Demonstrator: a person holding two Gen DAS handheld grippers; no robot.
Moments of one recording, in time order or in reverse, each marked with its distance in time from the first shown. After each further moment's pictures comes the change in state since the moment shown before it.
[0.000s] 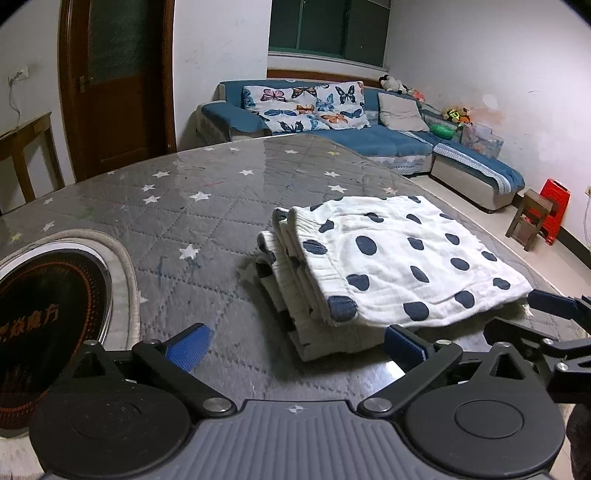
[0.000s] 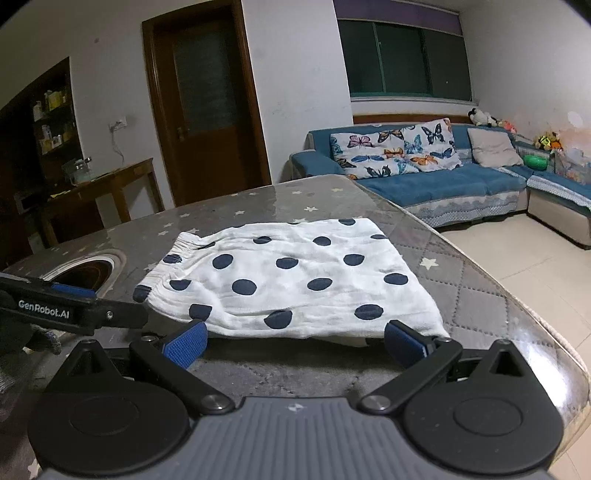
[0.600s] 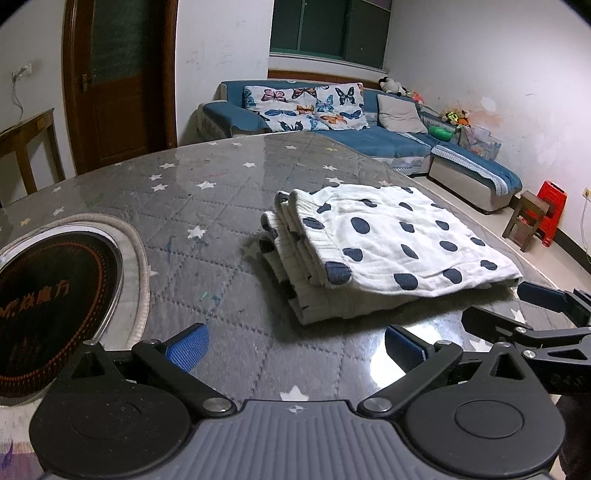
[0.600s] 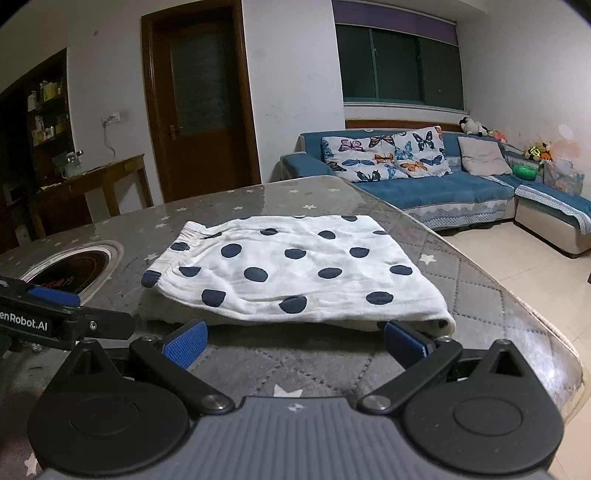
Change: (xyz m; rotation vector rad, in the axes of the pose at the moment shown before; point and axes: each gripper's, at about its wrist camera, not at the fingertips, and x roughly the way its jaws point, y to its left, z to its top) left arm -0.018 0.002 -0.021 -0.012 -0.003 -0.007; right arm -0.007 0.021 -0.010 -0.024 -0.004 -0.049
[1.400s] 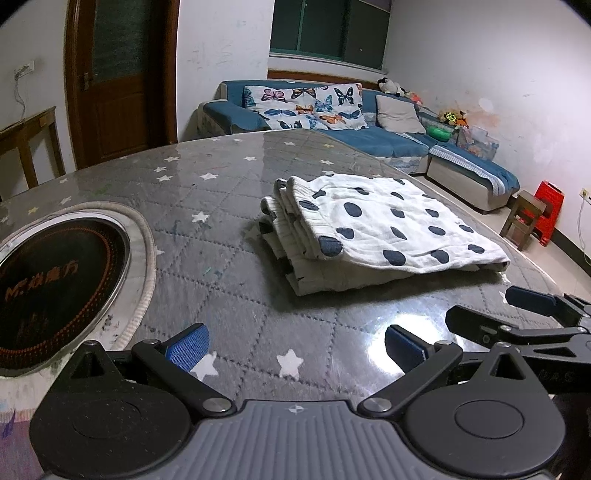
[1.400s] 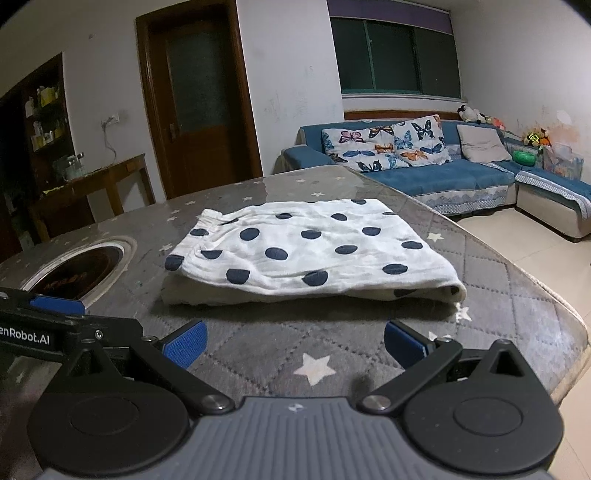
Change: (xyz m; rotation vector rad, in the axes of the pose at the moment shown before) left arm -0.019 -0.003 -0.019 -0.011 -0.005 0.001; right arm -0.012 0.013 -0.014 0.034 0.022 0.014
